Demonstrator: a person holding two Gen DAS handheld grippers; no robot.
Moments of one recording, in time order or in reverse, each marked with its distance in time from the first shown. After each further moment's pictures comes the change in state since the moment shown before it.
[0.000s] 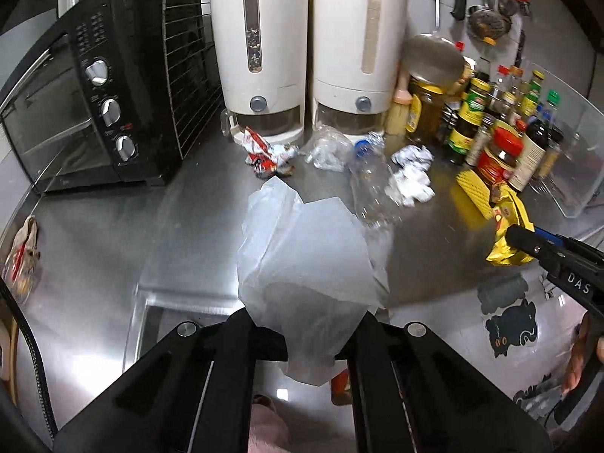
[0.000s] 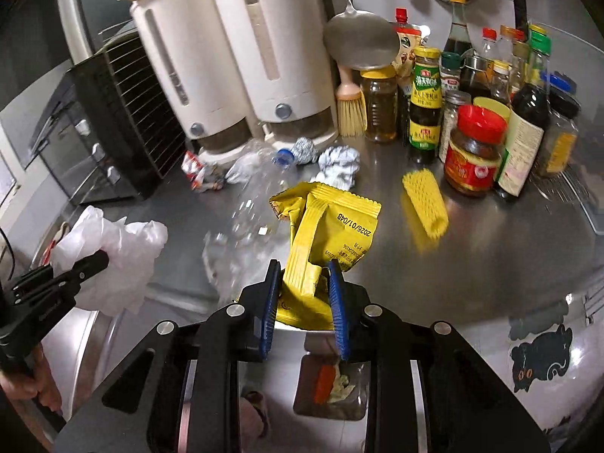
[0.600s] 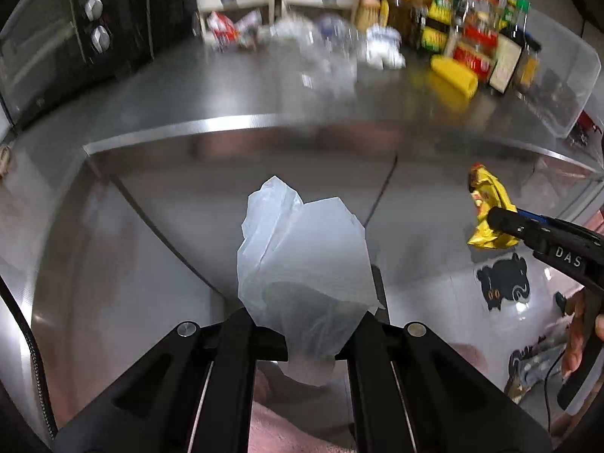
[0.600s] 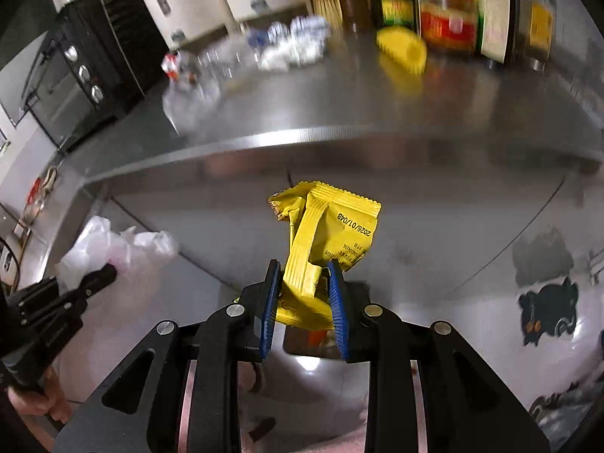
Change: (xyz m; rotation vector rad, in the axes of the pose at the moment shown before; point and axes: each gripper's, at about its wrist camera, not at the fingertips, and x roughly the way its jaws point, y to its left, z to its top) left arm 0.051 -0.027 -0.153 0.017 0.153 -0.082; right arm 0.046 -0.036 -0.138 0.044 0.165 -0.002
